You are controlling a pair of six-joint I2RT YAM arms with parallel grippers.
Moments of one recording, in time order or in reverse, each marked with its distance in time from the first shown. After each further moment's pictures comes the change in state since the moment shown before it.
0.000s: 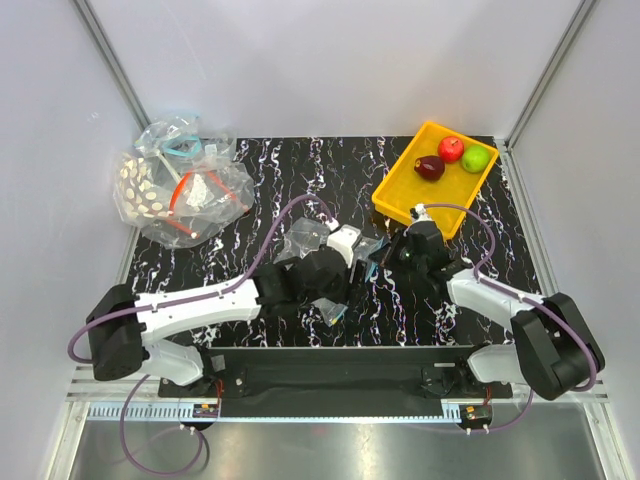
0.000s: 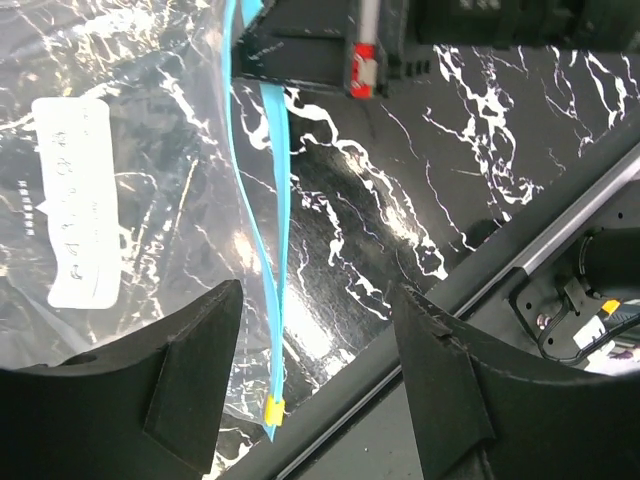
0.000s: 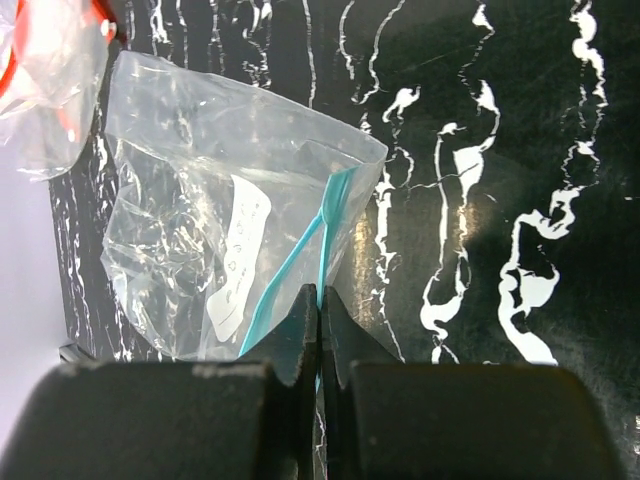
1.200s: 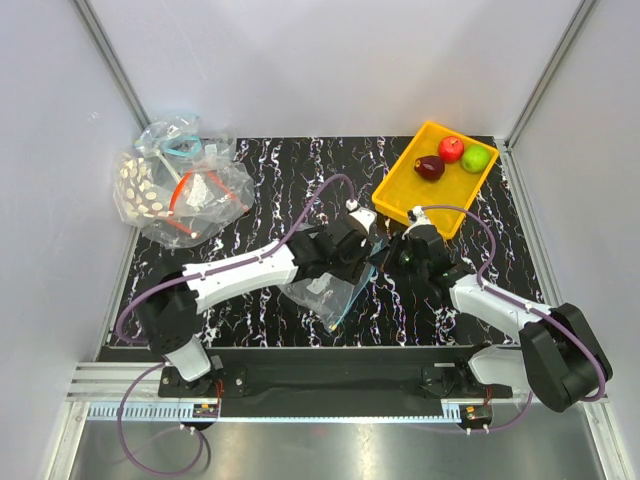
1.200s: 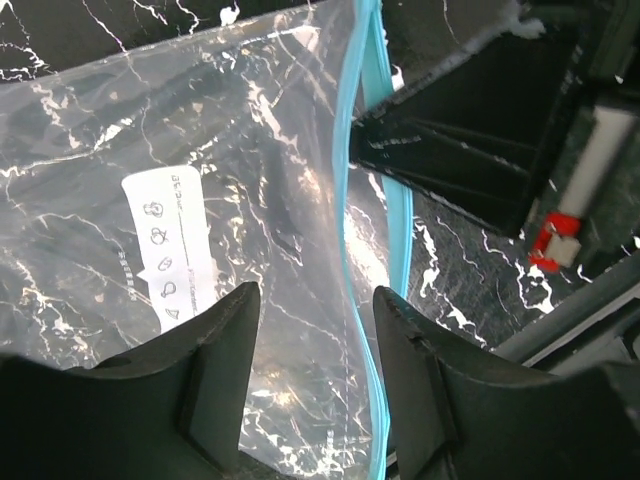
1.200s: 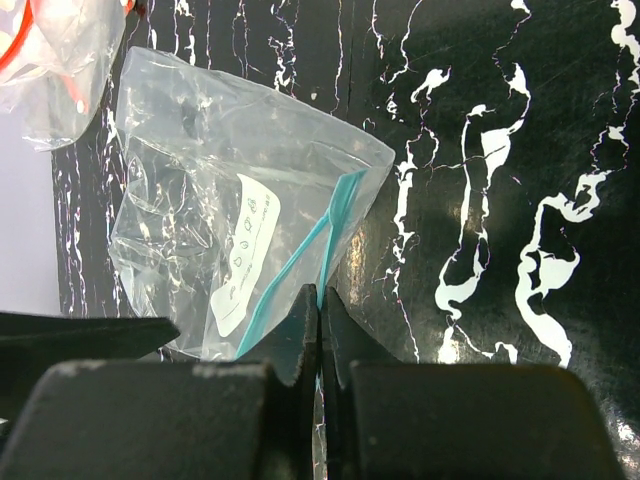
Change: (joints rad) left arm 0.142 0.290 0.305 -0.250 0.068 0.137; right arm 0.035 -0.072 -0.021 -0.018 0.001 -0.035
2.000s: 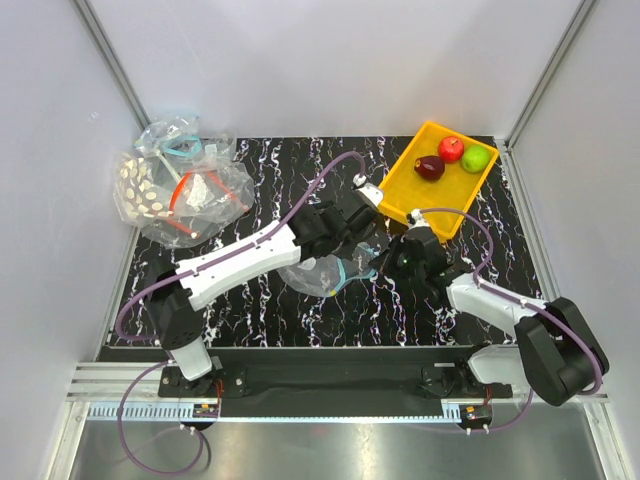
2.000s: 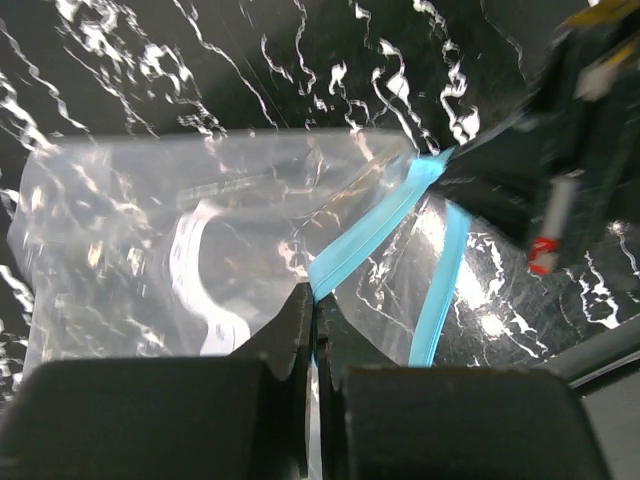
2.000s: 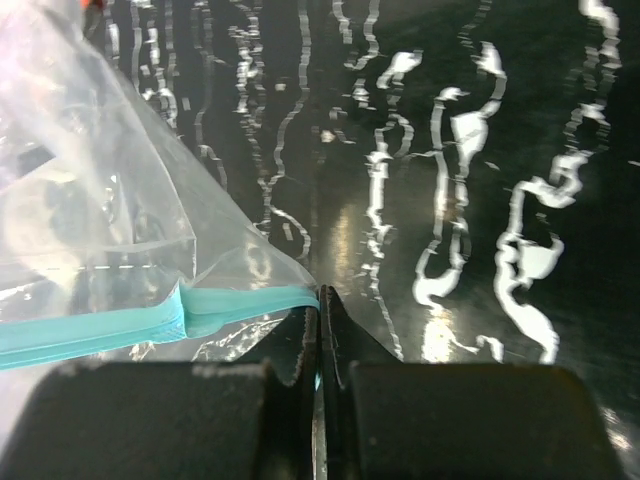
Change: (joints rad) left arm 0.002 0.069 0.340 -0.342 -0.179 0.111; right arm 0.003 0.032 -0.004 -0.034 0.053 0.006
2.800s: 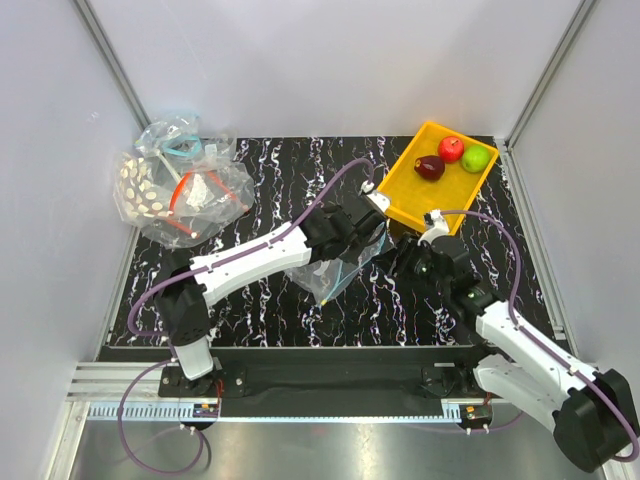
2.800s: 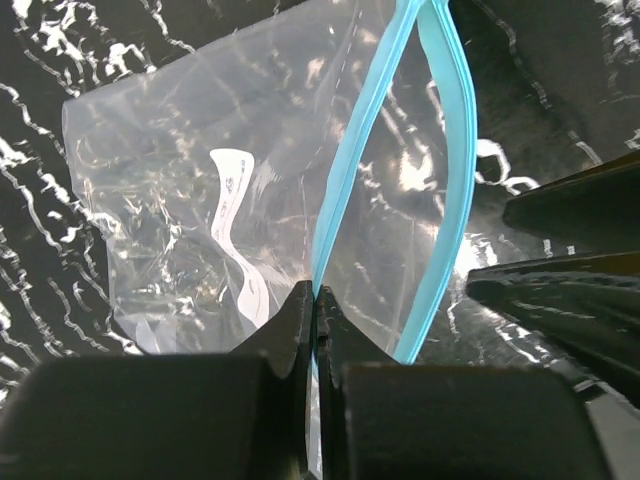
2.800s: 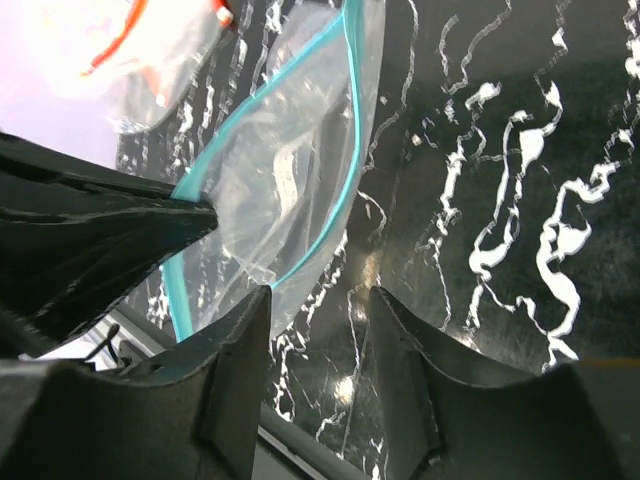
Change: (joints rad) left arm -0.011 0.053 0.000 0.033 0.018 0.012; right arm 0.010 -0.388 -0.040 -0.118 -0.061 -0.042
